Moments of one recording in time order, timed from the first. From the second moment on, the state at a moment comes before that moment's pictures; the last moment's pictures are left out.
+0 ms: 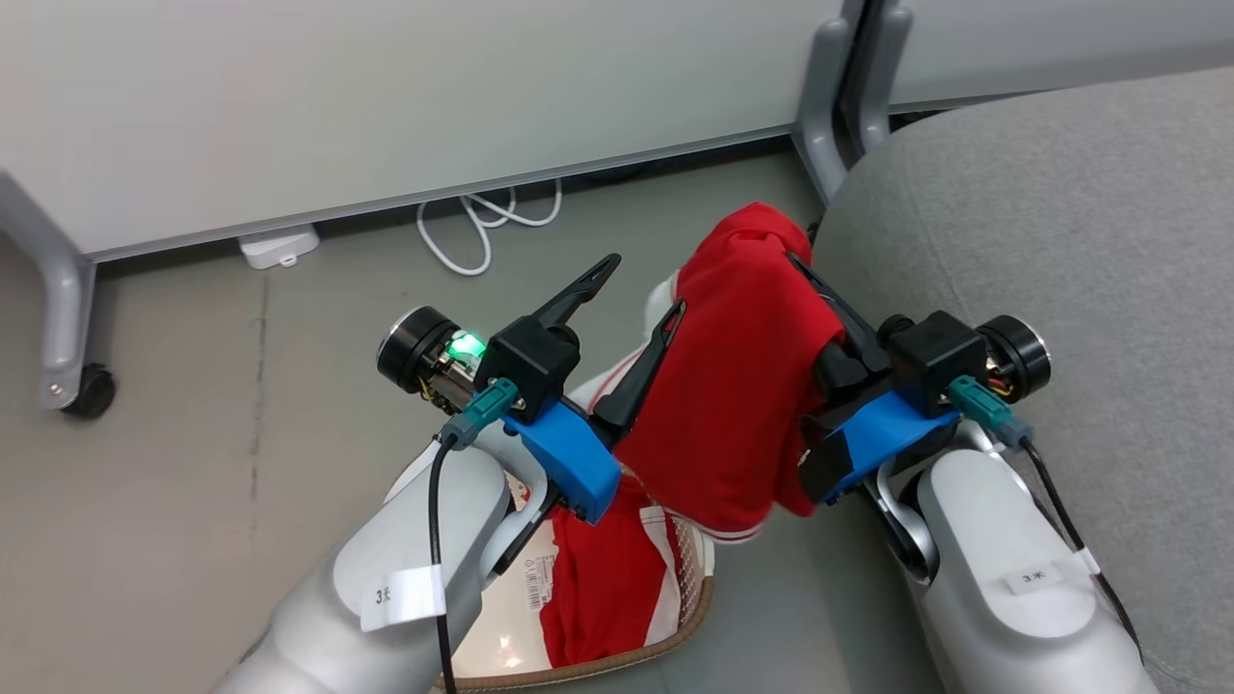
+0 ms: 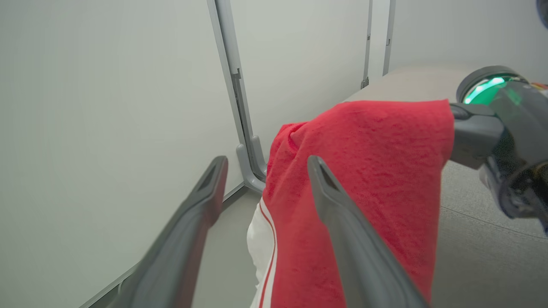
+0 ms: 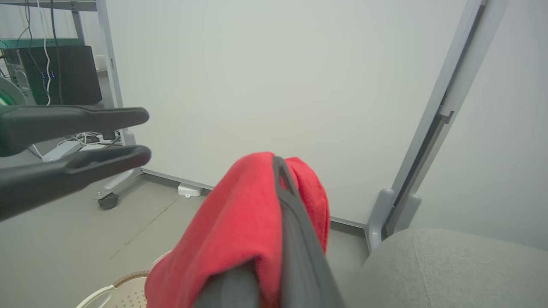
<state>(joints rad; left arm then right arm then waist) -0.69 0.15 -0.81 0.56 -0.44 -0.11 -0.26 -0.55 -0.06 0.28 0.49 0.05 0.13 -0.26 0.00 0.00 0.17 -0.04</state>
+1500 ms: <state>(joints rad) -0.62 0.16 -0.85 0.45 -0.35 -0.13 -0.26 -0.34 -0.07 -0.06 0.22 0.05 0.13 -0.26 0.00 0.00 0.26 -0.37</state>
